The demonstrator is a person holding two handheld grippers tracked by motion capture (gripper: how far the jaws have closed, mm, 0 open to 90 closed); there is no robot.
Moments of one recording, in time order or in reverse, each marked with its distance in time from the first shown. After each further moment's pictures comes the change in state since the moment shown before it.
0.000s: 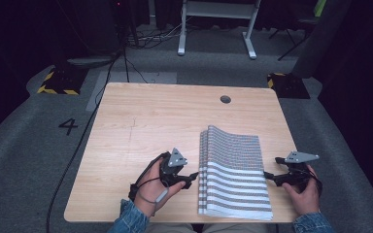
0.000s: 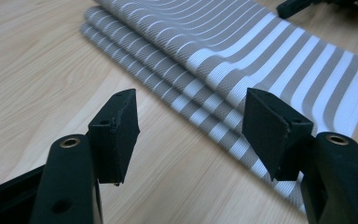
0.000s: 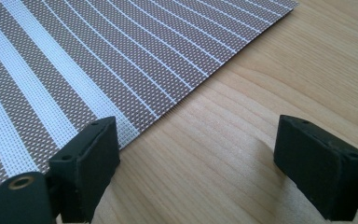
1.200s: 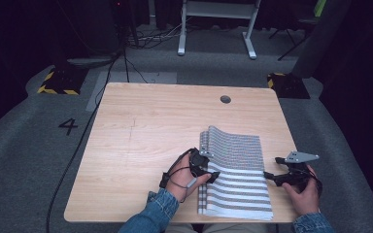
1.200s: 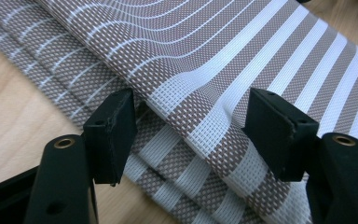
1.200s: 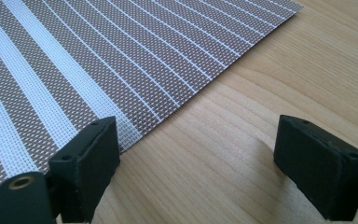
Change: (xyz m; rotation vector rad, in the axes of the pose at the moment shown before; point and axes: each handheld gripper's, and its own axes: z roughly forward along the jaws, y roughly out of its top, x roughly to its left) left arm -0.006 0.023 0.100 0.141 -0.112 -0.096; right arm 0.000 0.000 0.000 0.000 0.000 0.000
